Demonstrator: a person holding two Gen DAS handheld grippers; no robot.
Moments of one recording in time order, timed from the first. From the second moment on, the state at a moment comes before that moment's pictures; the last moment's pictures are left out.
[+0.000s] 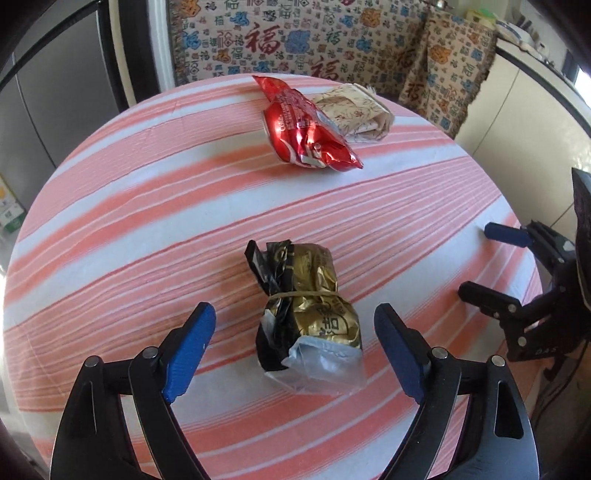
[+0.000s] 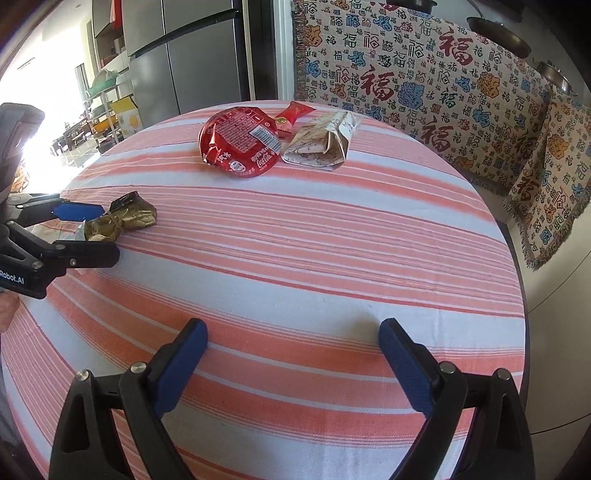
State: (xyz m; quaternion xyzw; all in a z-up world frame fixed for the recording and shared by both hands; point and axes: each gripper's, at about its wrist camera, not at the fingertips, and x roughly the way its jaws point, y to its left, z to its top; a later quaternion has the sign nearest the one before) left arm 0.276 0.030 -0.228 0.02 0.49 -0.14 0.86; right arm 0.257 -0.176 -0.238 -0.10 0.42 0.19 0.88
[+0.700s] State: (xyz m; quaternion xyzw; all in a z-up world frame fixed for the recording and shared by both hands) left arm 0.287 0.064 -0.233 0.00 0.44 -0.04 0.90; right arm 0.308 -0.099 -0.214 -0.19 0.38 0.22 0.88
